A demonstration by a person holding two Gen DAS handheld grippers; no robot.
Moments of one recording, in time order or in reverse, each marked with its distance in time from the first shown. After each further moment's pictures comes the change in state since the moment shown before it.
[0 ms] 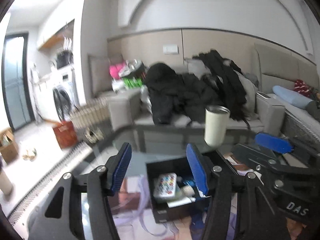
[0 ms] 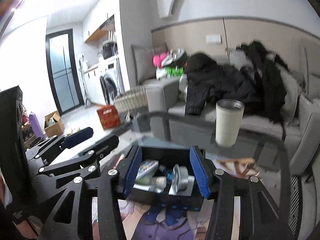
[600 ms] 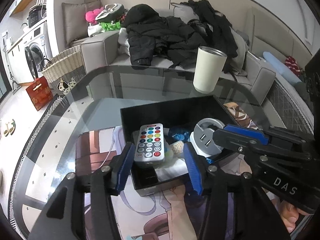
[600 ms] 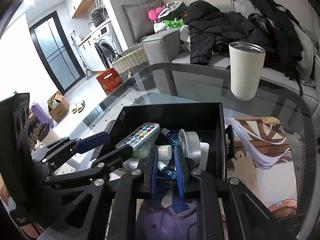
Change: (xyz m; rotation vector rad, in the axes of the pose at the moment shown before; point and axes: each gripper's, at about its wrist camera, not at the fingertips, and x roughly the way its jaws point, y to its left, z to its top) left arm 0.080 0.002 -0.034 -0.038 0.440 -0.196; right arm 0.091 -0.019 -0.023 0.117 0.381 0.080
